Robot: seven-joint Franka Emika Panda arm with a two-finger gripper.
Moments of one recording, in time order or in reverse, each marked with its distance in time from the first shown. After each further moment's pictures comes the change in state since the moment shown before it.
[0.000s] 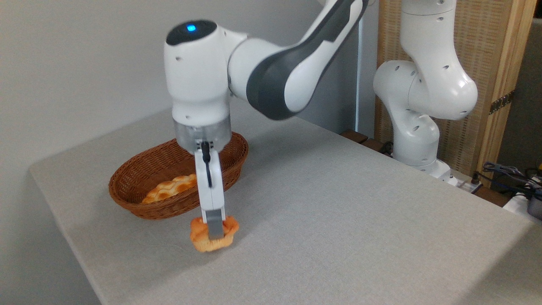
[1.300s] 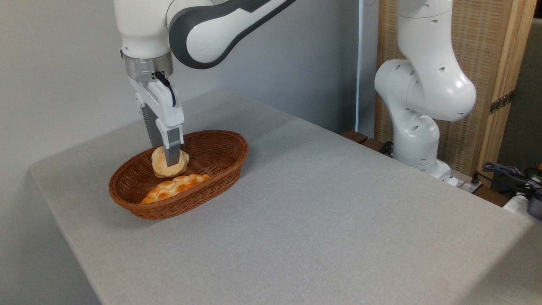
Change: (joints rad) arm -0.092 0.058 -0.297 0.167 -0.015 -0.050 -0.792
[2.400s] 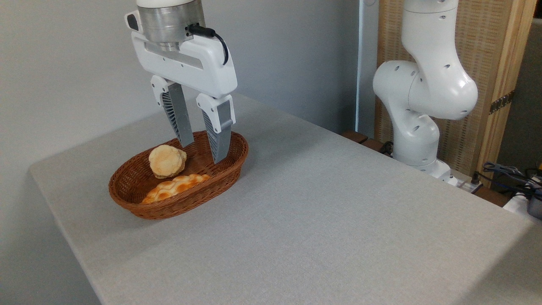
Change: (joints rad) arm 0.094 -0.090 0.233 0.197 0.074 -0.401 0.040
